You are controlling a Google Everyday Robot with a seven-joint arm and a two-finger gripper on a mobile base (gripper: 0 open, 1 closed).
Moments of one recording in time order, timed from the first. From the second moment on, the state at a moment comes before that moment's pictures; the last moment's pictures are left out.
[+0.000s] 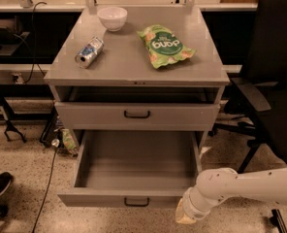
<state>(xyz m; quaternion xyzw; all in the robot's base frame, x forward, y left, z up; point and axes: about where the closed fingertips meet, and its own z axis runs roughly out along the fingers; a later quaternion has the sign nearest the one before) 0.386 -0.143 0.395 -0.68 0.71 0.14 0.10</state>
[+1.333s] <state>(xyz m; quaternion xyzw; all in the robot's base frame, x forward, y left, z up) 0.498 -0.118 0.393 -0.72 0.67 0.09 0.16</state>
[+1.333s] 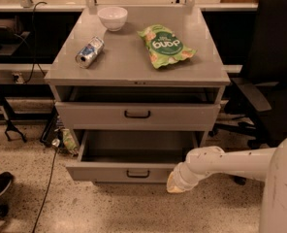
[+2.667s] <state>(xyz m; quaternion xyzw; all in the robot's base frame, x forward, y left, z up) 0.562 -0.105 0.401 -0.72 0.66 0.05 0.21</state>
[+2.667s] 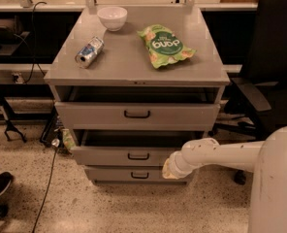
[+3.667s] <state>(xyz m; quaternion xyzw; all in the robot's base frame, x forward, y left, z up) 0.585 -0.099 0.390 -0.72 0.66 0.04 0.23</state>
